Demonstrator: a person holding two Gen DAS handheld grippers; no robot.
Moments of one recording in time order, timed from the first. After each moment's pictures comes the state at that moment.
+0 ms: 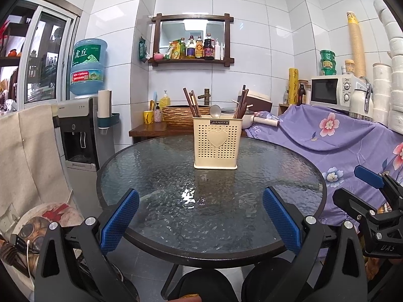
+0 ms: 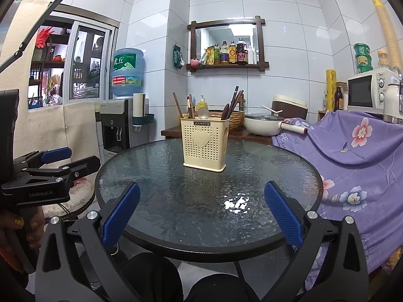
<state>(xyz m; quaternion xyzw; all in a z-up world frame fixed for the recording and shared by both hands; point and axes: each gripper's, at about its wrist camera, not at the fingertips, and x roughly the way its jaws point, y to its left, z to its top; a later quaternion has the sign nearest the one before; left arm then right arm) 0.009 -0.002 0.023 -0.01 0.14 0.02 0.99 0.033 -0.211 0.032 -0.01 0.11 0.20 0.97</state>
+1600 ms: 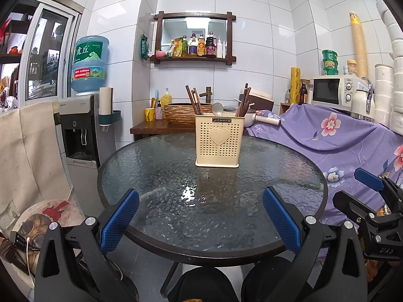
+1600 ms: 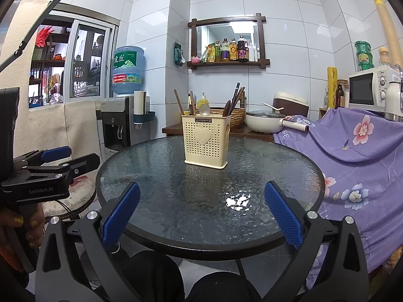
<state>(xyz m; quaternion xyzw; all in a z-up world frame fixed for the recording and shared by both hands) 0.009 0.003 0.019 -0.01 0.15 0.02 0.99 0.034 -0.209 0.028 -0.01 0.12 0.21 0.97</state>
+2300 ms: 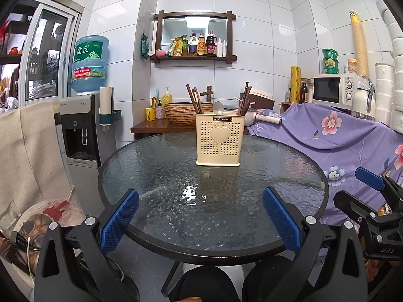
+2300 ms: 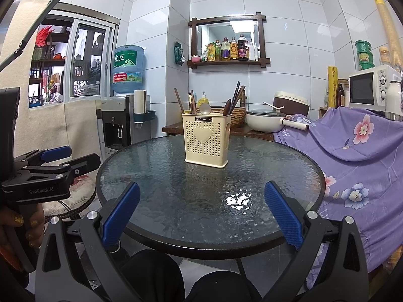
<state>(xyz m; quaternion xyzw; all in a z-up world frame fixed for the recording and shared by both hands) 0.009 0.004 0.018 -0.01 0.15 0.02 0.99 0.036 -0.209 0.027 -0.01 0.12 0.21 0.97</state>
